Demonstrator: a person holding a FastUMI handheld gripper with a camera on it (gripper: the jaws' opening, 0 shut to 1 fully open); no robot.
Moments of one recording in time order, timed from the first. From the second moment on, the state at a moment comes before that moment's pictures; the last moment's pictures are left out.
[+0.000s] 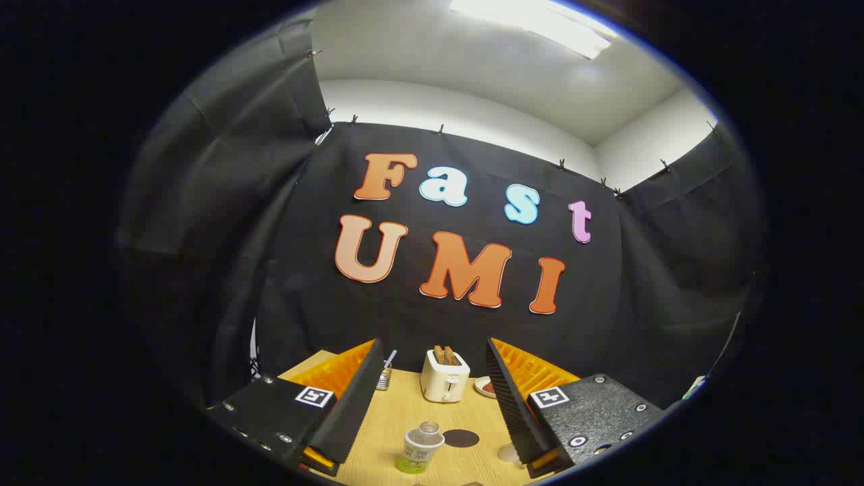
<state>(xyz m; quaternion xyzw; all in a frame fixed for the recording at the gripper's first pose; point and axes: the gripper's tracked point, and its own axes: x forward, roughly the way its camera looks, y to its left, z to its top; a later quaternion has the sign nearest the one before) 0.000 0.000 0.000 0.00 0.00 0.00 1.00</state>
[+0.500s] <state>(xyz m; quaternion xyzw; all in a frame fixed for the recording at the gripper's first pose) 0.005 -0.010 -0.025 -0.01 0.02 0.02 1.00</state>
